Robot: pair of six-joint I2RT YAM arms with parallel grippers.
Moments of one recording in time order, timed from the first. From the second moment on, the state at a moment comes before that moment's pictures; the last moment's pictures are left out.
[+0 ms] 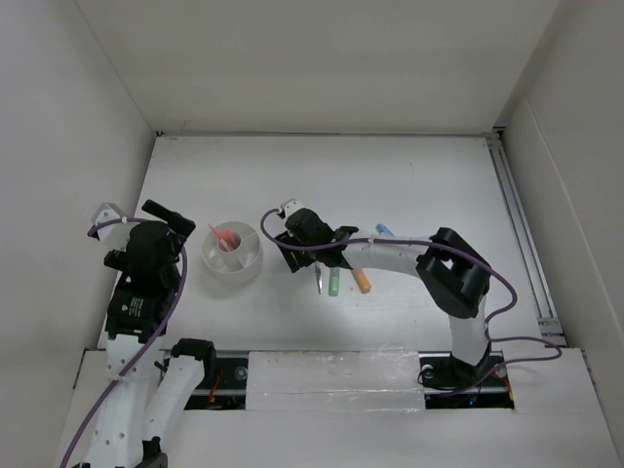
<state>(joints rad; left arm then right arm) -0.12 0.62 0.93 -0.74 -0.59 -0.81 0.96 1.95 1.33 -0.18 0.17 0.25</state>
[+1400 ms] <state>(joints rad) -0.12 0.63 0.93 -0.74 -0.58 -0.81 0.96 2.01 1.31 -0.14 0.17 0.33</state>
